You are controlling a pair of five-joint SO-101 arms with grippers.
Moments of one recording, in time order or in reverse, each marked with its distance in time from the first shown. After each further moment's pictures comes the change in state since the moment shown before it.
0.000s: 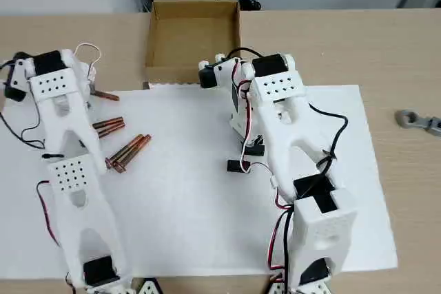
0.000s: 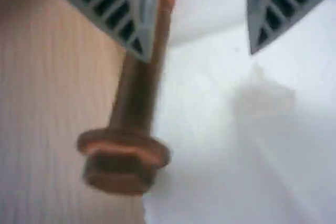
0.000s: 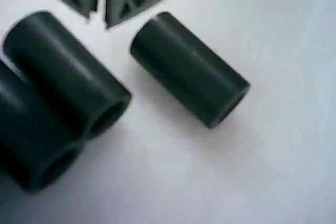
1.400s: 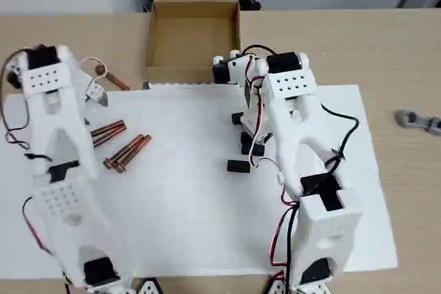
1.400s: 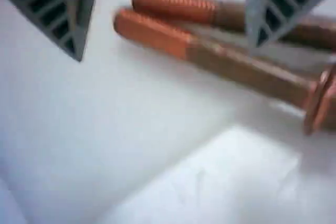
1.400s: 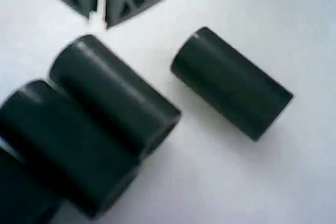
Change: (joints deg) left arm 0.5 -31.0 40.7 -0.3 -24.8; right arm 3.6 0.0 0.0 0.0 -0.1
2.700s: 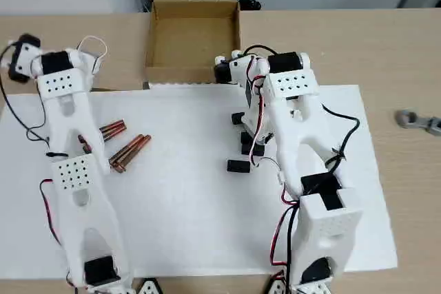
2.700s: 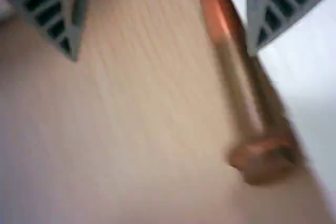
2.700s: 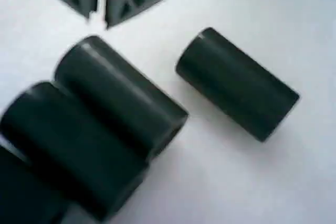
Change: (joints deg) left arm 0.4 33.0 -39.3 -12.5 19.3; right arm 0.6 0.4 0.0 0.0 0.0
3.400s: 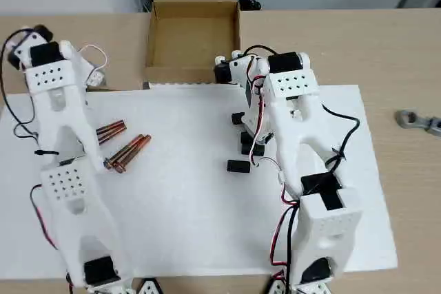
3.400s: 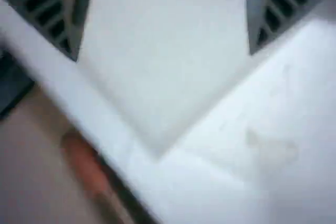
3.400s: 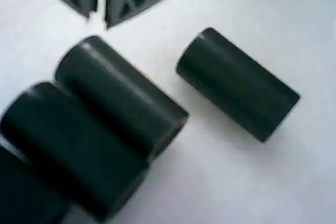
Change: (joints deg) left arm 0.1 -19.8 20.0 12.3 -28.2; right arm 0.0 0.0 0.0 0.0 0.0
